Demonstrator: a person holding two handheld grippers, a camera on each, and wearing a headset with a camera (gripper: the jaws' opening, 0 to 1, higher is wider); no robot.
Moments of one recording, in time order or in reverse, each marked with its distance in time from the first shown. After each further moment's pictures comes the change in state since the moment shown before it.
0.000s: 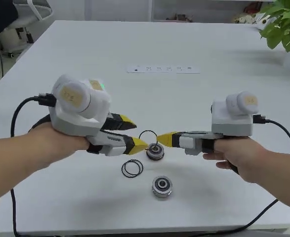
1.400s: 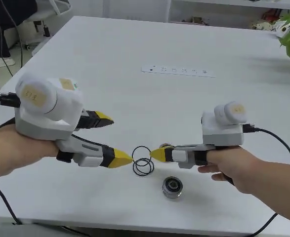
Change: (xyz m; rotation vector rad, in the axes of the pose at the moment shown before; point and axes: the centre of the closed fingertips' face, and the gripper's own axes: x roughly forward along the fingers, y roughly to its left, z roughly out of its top) left arm -0.055 0.000 -0.033 -0.072 0.015 0.060; right arm 0.037 0.019 -0.040 0.035 0.169 0.048
